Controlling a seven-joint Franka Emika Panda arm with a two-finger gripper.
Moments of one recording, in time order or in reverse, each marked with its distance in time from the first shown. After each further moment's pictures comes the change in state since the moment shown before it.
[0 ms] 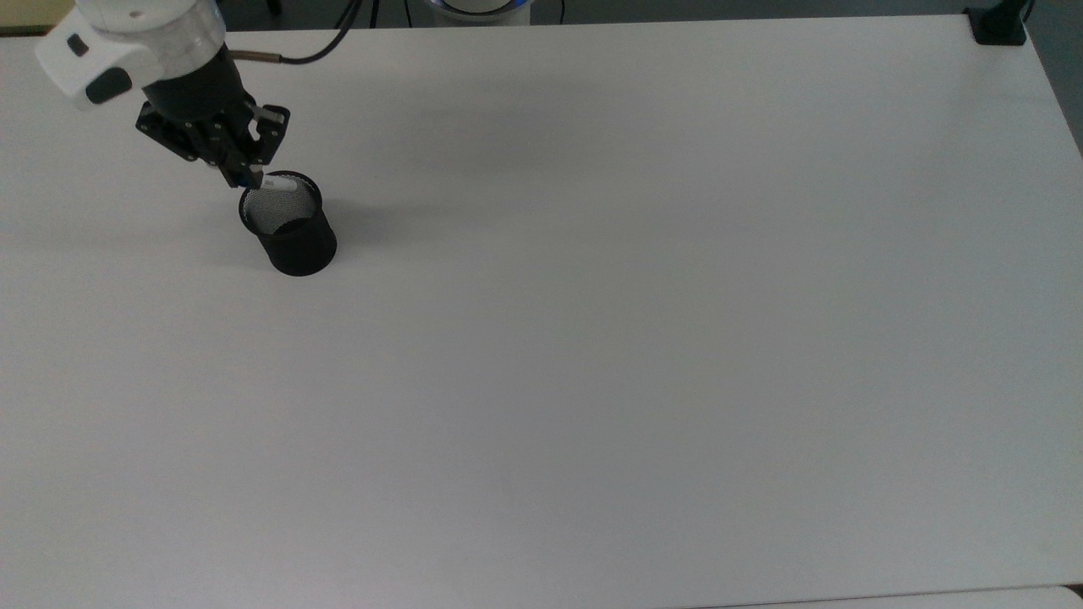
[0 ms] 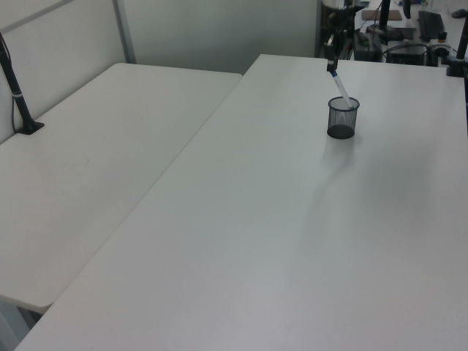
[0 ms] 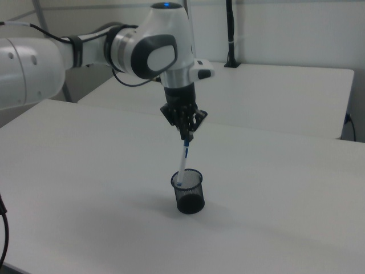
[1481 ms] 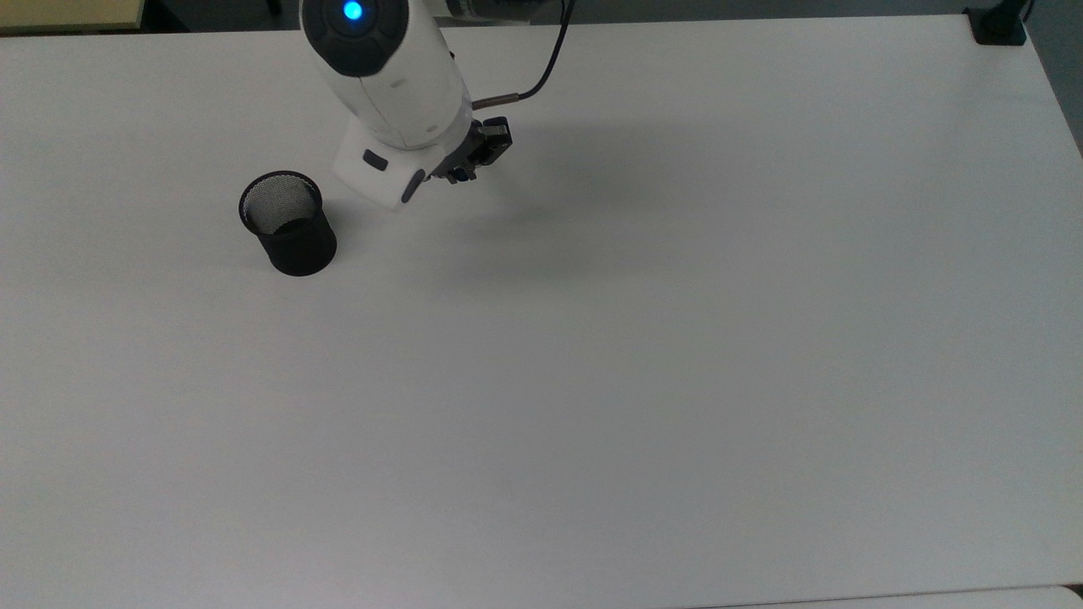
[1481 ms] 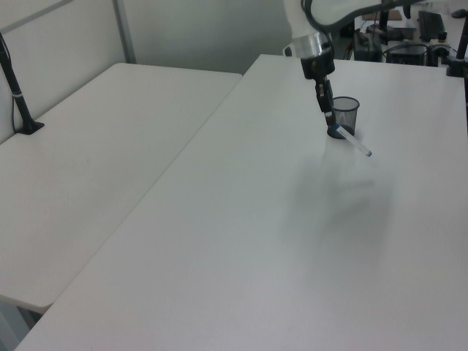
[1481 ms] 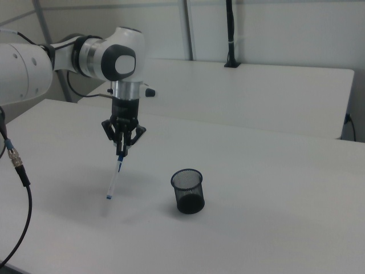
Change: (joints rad) arm 0.268 0.111 0.018 0.029 0.053 -0.302 -0.010
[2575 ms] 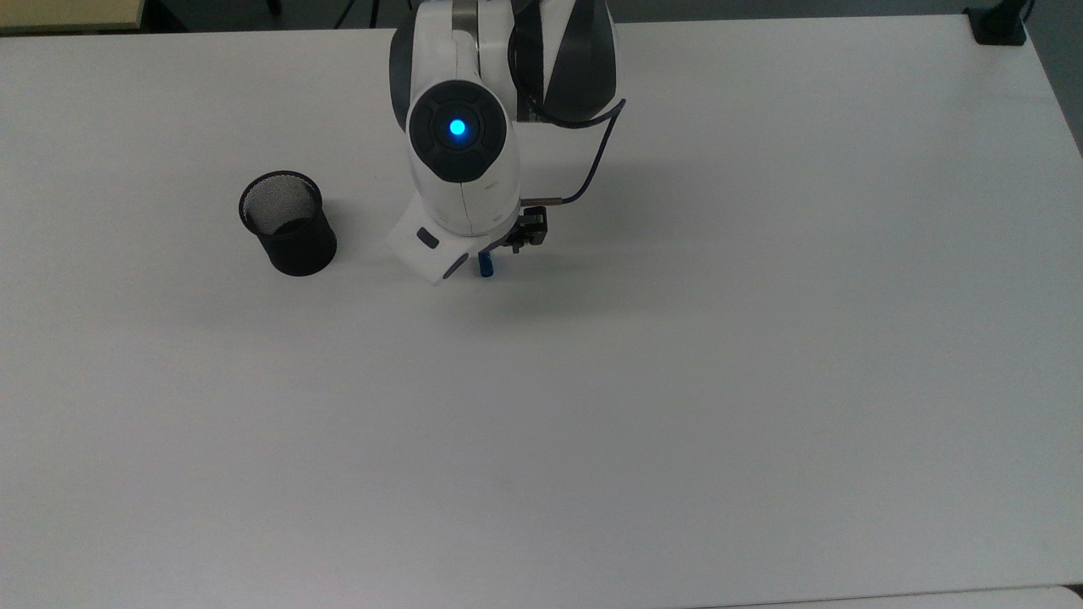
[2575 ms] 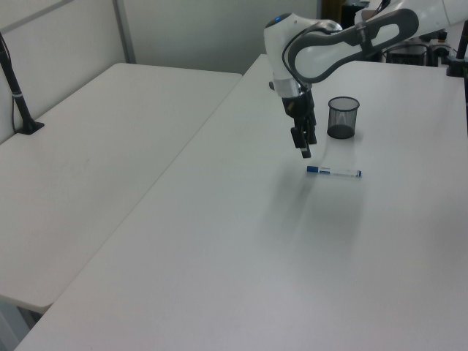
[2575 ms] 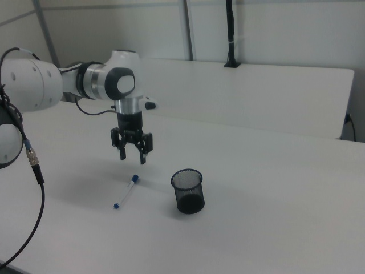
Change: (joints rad) arm 0.072 0.128 -0.010 0.008 -0.087 0.211 0.254
